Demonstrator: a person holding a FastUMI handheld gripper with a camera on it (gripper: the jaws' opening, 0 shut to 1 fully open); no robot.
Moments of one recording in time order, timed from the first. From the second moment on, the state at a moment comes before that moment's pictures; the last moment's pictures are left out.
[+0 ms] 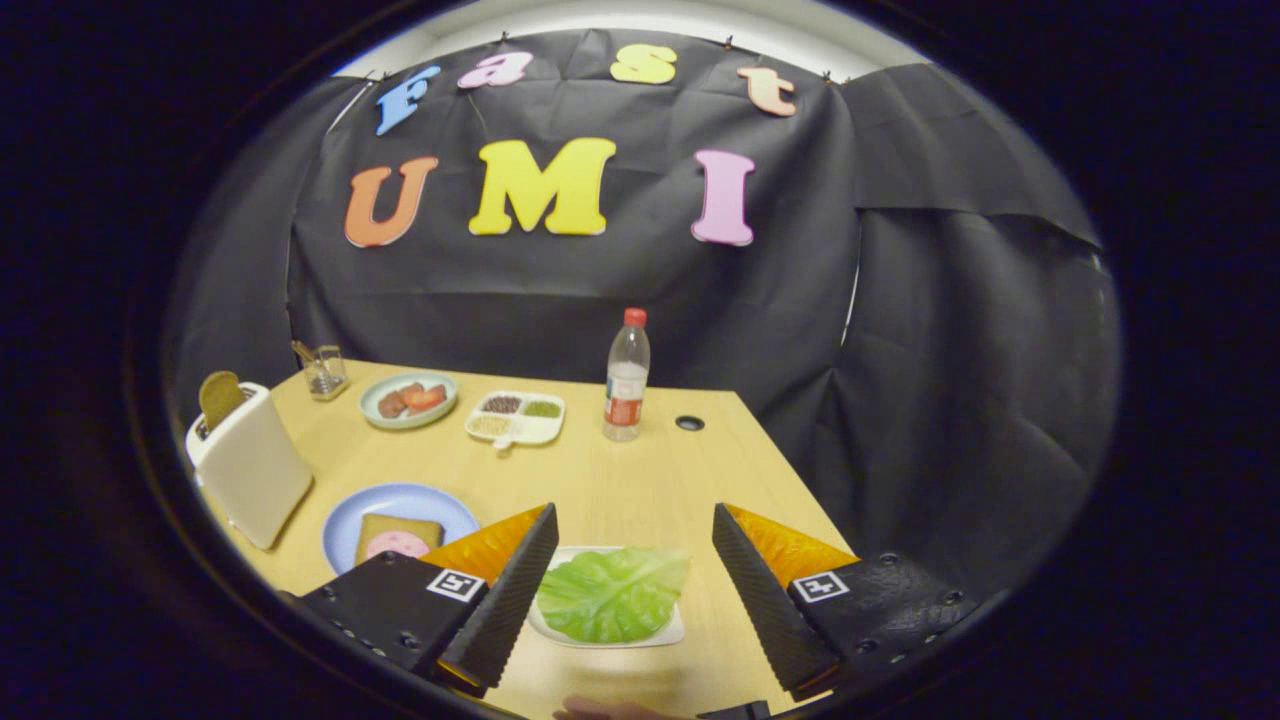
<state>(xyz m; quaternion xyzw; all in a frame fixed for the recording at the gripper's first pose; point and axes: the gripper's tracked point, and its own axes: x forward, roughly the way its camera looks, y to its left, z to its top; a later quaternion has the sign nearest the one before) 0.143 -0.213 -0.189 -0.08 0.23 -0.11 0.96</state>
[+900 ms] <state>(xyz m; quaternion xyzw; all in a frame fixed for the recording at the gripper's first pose) 0.188 -0.250 -0.318 -0.11 0.39 -0.10 0.91</state>
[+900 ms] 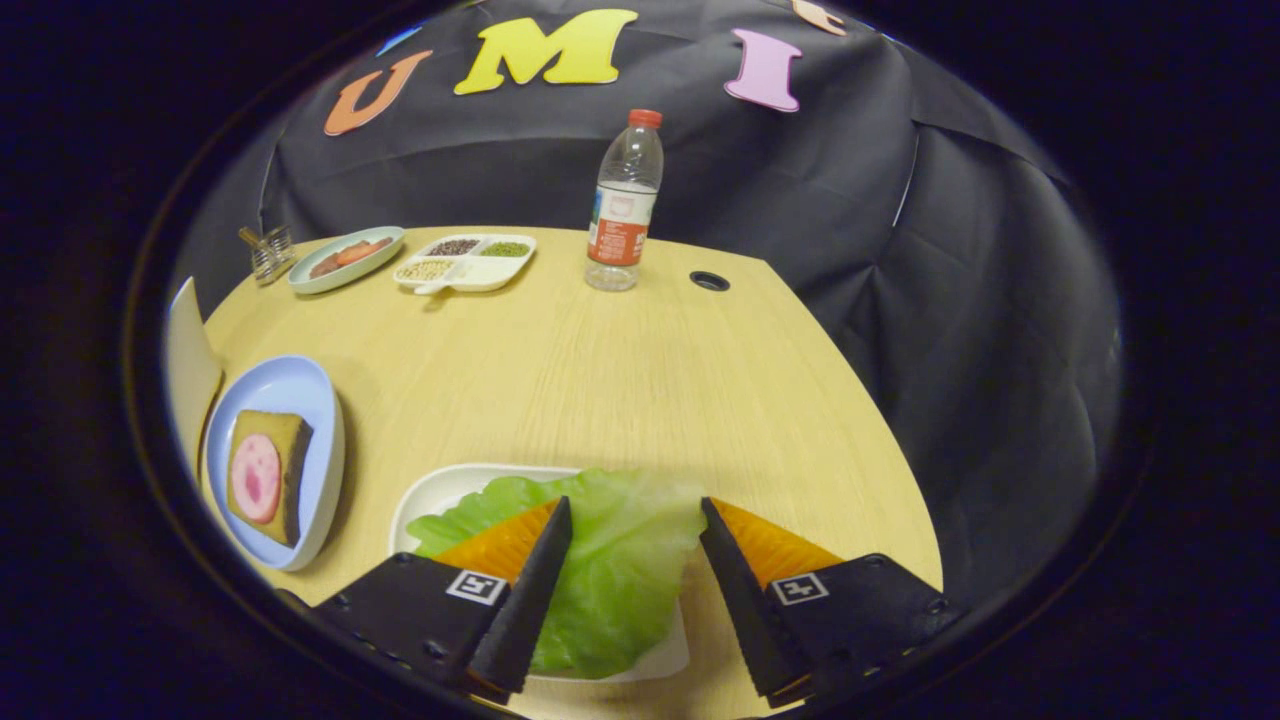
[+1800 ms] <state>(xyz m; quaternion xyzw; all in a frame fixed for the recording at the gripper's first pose) 0.160 -0.213 -0.296 -0.03 0.39 -0.04 0.92</state>
